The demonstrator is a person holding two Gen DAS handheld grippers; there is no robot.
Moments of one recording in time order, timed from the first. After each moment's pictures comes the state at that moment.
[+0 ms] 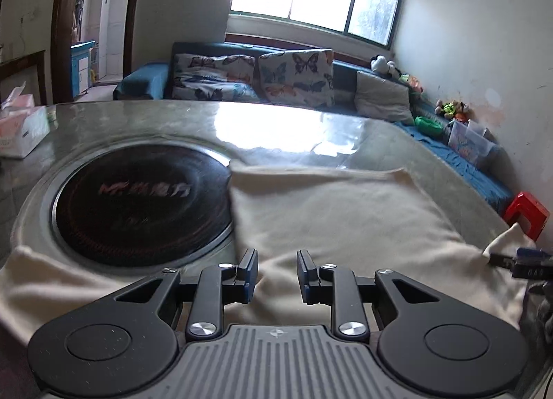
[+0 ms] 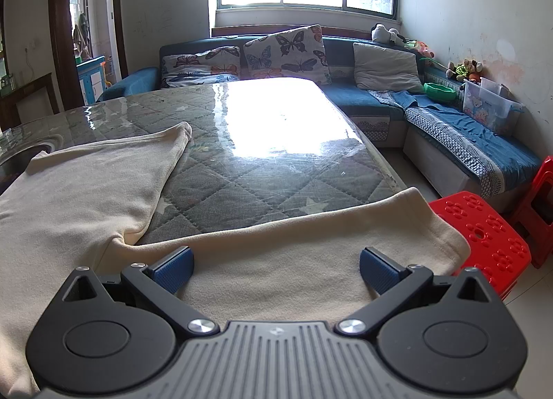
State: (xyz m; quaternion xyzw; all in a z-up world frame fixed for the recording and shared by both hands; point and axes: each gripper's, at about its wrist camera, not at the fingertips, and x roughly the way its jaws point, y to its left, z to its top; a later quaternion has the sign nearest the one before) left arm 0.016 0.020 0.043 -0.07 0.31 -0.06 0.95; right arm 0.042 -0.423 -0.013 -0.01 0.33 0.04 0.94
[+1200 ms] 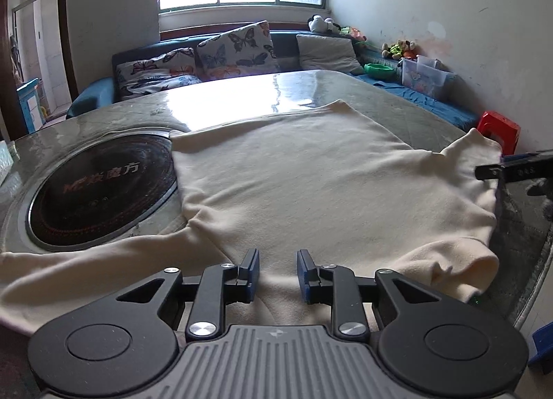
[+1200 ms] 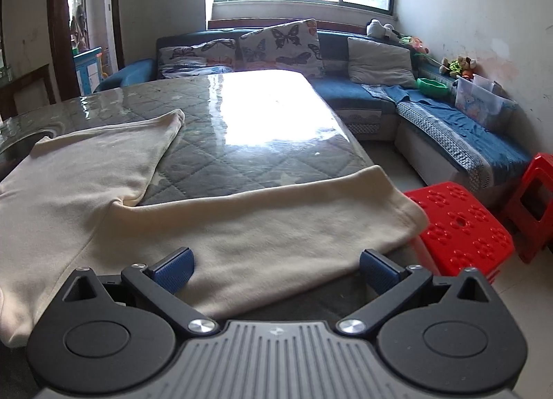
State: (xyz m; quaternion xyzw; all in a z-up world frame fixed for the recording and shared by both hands) left arm -0.026 -0.018 0.021 0.04 0.34 -0.13 0.93; right arm 0.005 -0.438 -0.004 -0.02 0.34 0.03 0.94
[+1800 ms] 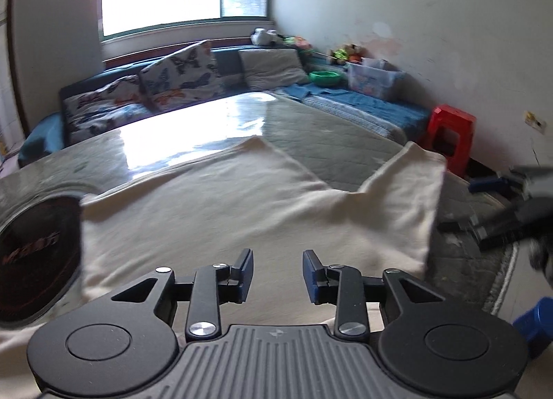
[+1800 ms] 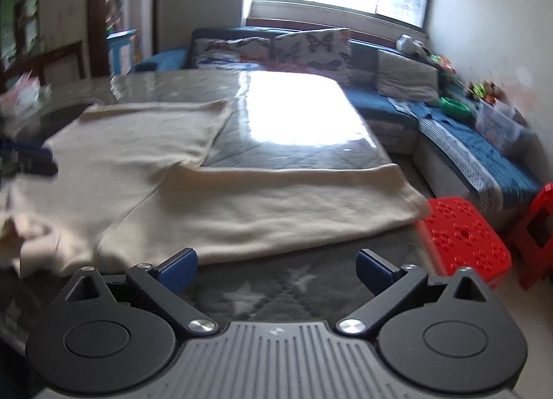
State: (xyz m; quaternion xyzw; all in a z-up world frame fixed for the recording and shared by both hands) left arm -0.008 -0.107 0.041 0.08 0.31 -0.23 0.92; right arm -0.042 -0.428 0.012 -0.05 0.34 0.07 0.94
